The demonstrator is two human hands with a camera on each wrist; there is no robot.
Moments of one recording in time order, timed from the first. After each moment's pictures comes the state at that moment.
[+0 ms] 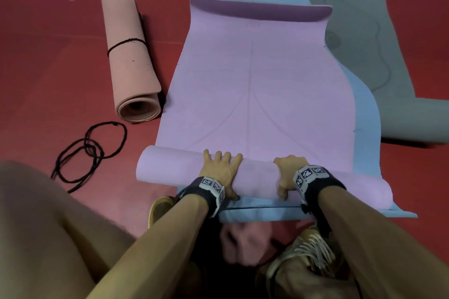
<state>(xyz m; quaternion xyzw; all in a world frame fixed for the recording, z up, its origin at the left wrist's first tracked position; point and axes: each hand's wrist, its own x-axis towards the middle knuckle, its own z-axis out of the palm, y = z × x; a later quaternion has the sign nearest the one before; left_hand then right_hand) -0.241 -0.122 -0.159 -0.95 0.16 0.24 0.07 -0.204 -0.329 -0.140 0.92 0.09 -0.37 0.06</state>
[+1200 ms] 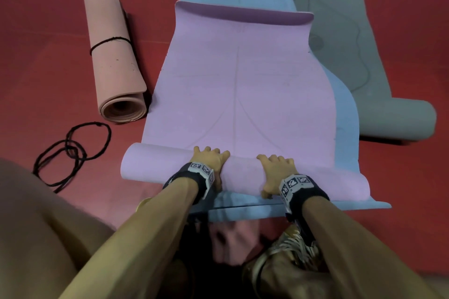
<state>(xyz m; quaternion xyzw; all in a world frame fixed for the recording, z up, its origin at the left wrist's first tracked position) -0.212 -0.127 -0.143 -0.94 0.17 0.30 0.04 -0.232 -0.332 -0.137 0.95 0.10 -0.31 0.04</state>
